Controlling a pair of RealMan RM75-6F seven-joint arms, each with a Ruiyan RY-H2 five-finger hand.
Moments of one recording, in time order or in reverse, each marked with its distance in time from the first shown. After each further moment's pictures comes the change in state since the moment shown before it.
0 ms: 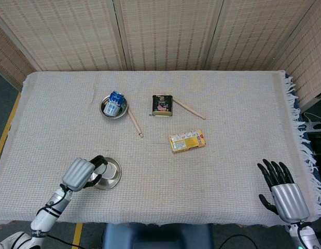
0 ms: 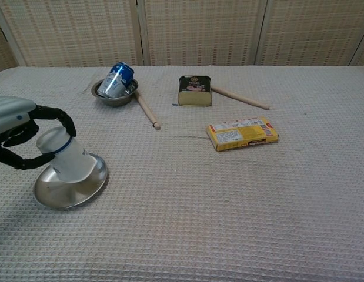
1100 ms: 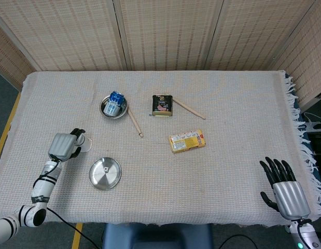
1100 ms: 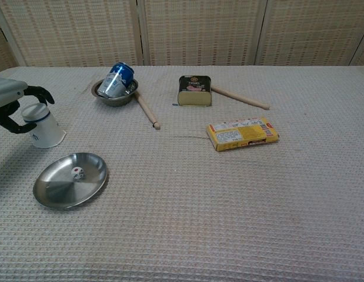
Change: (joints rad) left arm -0.104 -0.081 -0.173 0.345 -0.325 -0.226 0.063; right arm 0.006 -0.012 0.022 0.009 0.043 -0.017 -0.015
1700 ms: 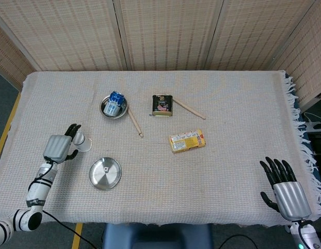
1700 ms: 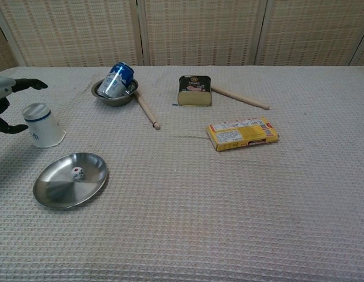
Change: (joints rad) left arm 0.040 0.047 -0.022 -0.074 -0.007 0.009 -0.002; right arm -0.005 0.000 -0.002 0.003 -0.020 0.018 0.007
